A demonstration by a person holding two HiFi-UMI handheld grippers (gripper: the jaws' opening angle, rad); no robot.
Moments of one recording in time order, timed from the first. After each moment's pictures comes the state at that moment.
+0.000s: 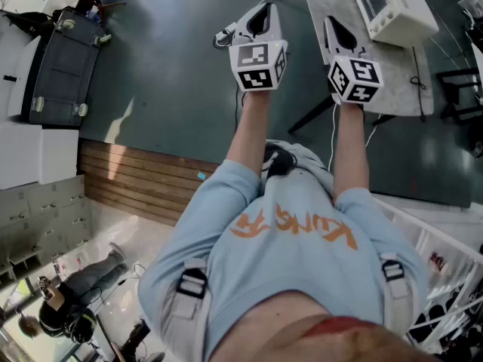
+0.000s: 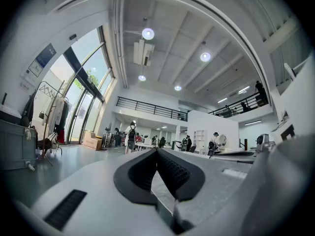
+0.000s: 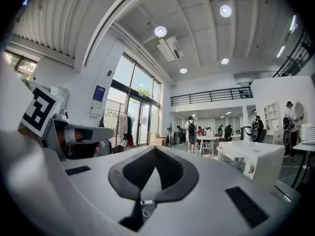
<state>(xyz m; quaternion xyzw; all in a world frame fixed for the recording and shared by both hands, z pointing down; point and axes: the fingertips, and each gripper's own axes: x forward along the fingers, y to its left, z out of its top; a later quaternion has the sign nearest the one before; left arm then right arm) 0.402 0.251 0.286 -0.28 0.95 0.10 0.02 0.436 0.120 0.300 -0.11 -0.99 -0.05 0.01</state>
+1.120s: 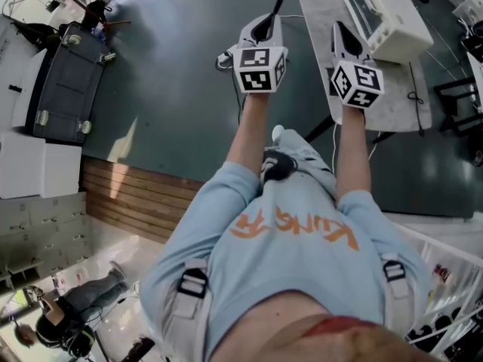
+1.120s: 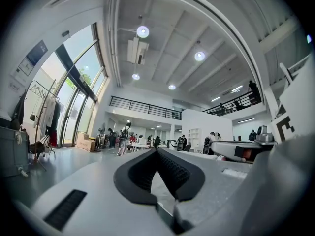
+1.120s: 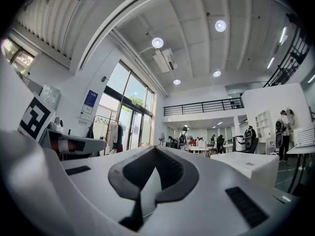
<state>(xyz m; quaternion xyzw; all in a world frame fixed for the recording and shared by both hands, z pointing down) 0.373 0.243 0.274 -0.32 0.94 0.09 0.02 0.416 0.101 0.259 -0.06 -1.00 -0.05 -0.05</state>
